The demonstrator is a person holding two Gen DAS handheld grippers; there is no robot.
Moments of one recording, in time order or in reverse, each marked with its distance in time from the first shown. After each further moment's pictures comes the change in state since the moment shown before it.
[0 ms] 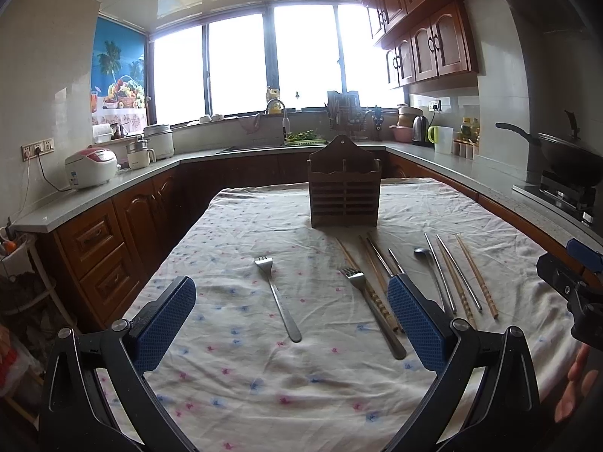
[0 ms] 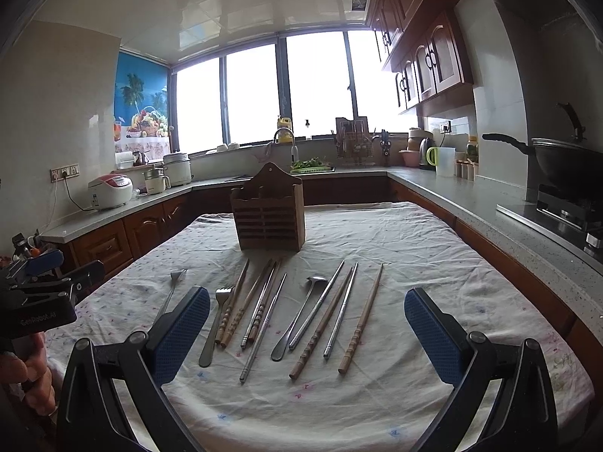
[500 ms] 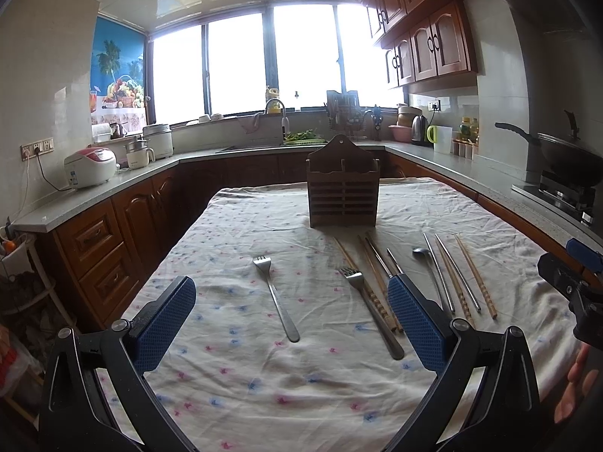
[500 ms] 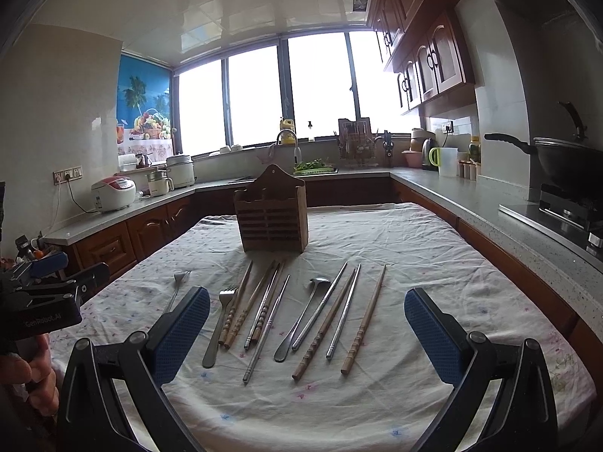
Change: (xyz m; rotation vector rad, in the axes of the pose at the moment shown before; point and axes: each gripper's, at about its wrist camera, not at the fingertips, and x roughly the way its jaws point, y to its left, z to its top) left arm 0.000 -0.001 0.000 0.001 0.002 -0.005; right arm -0.002 0.001 0.000 0.001 -0.006 0.013
